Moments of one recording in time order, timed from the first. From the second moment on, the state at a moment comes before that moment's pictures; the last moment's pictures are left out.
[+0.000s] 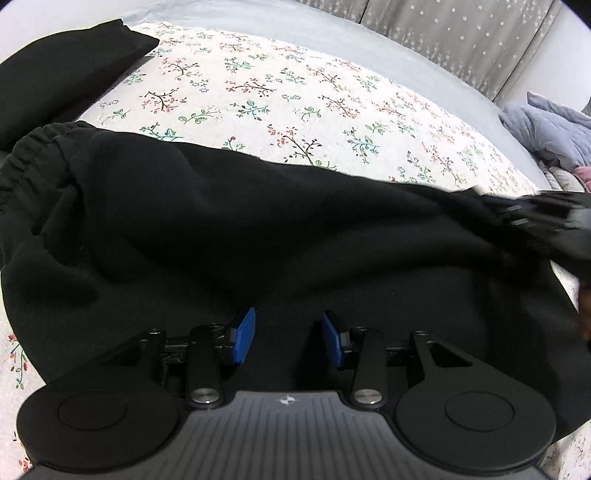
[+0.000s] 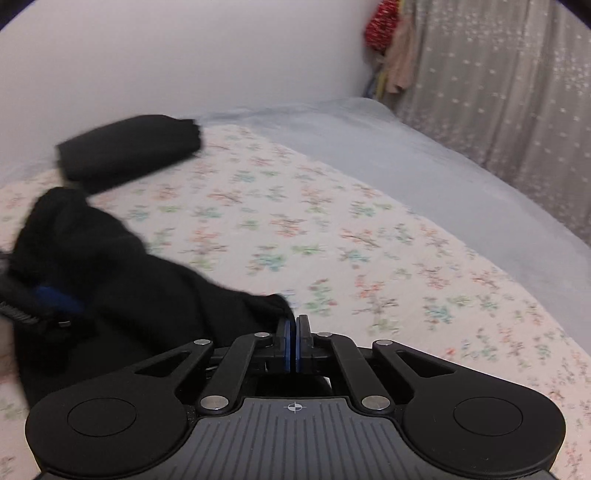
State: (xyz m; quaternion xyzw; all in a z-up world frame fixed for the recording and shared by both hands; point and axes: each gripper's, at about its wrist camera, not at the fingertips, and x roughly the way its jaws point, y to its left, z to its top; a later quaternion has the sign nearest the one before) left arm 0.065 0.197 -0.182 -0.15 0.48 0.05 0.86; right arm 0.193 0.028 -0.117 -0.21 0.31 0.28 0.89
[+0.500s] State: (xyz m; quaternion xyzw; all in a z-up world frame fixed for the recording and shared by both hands) left arm 0.062 0.205 -0.178 -0.17 0.48 0.03 0.86; right arm 0.221 0.050 -0.176 -0.24 0.32 0.25 0.88
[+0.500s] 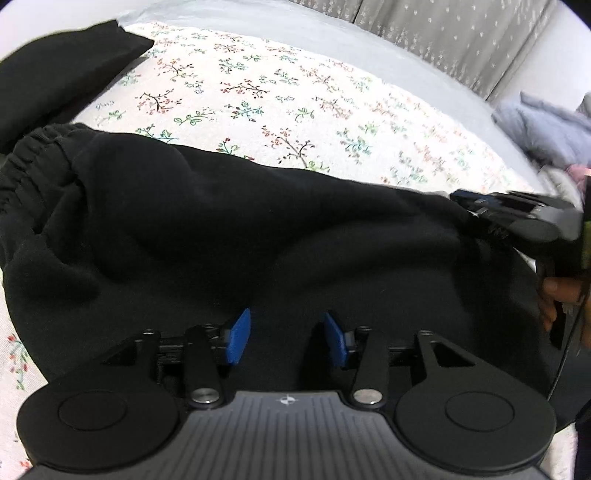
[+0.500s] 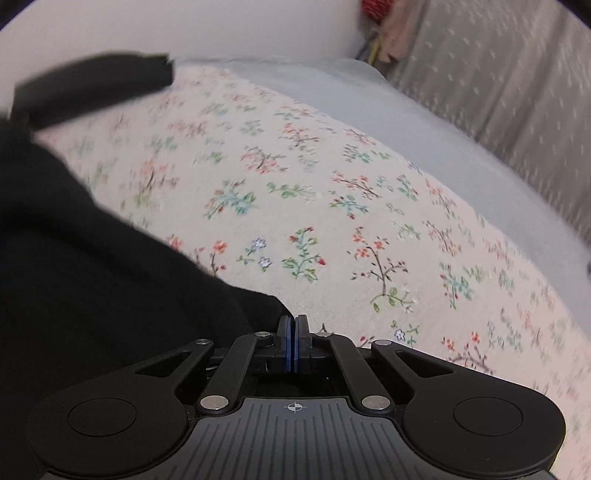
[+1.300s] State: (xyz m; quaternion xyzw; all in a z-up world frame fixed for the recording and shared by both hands) left arm -0.008 0.321 -0.125 -0.32 0.31 0.20 0.87; right arm 0.148 0.010 -0.159 -0.11 0.36 0.20 0.90
